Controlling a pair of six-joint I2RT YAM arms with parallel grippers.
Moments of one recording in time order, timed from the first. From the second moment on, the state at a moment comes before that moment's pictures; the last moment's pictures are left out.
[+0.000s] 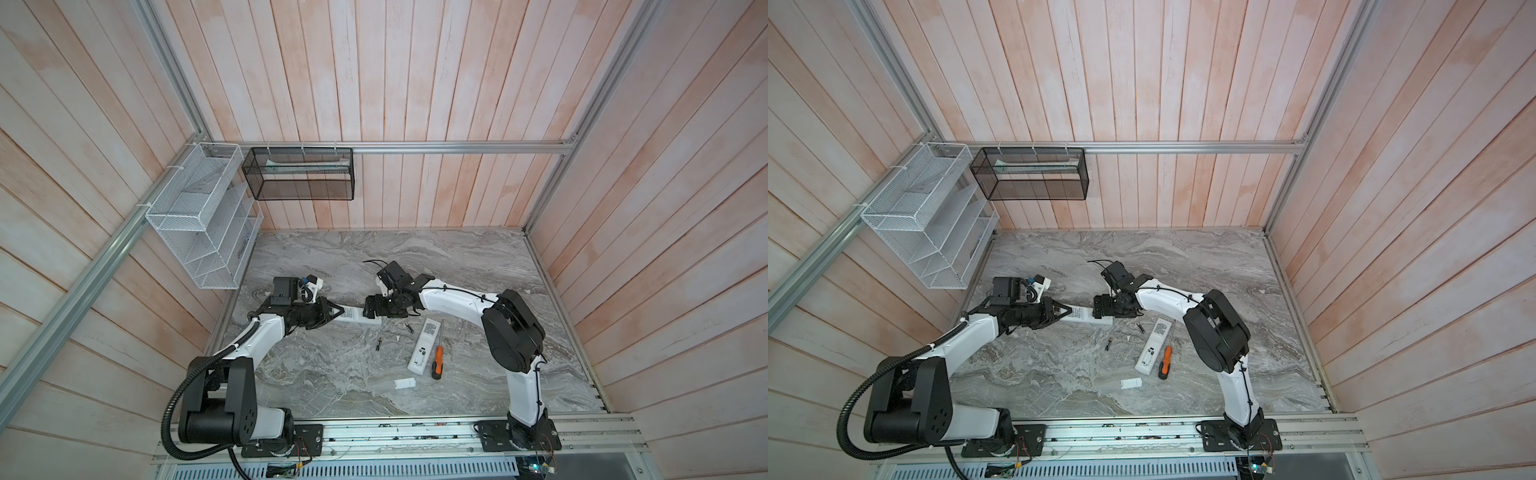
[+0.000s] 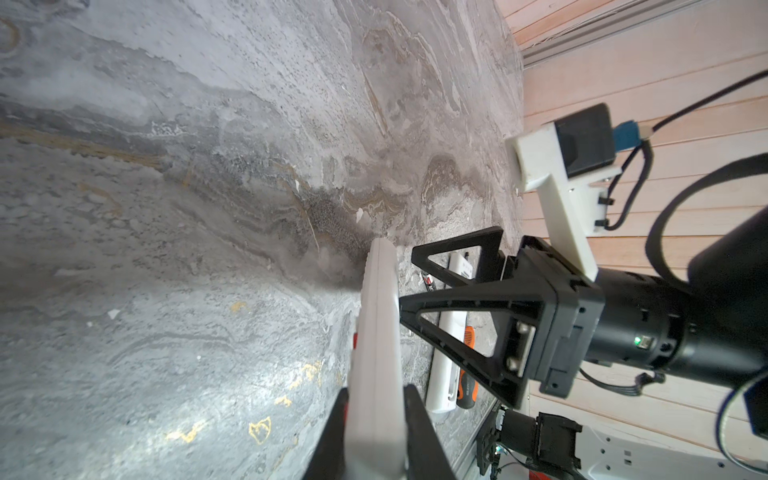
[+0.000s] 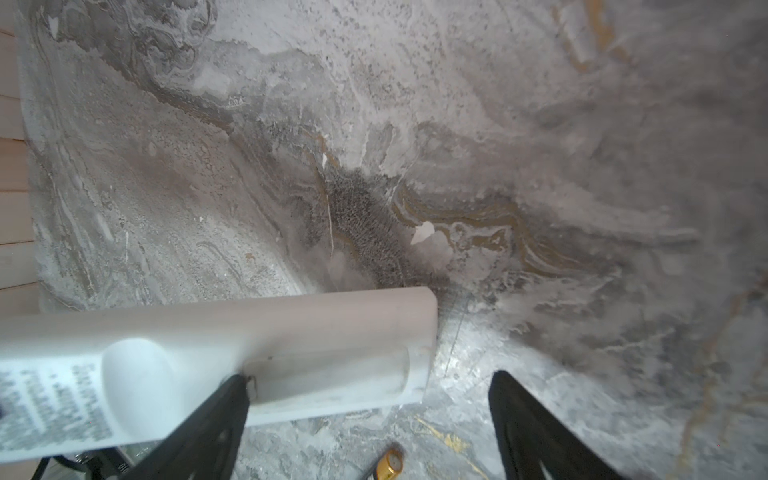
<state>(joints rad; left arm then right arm) -0.04 1.39 0.76 -0.30 0.77 -0.41 0.81 2.03 1.50 -0.54 -0.19 0.62</state>
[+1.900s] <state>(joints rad) -0.04 1.66 0.79 -0.38 0.78 -0.39 0.65 1.30 0.81 -0.63 -0.16 0.67</state>
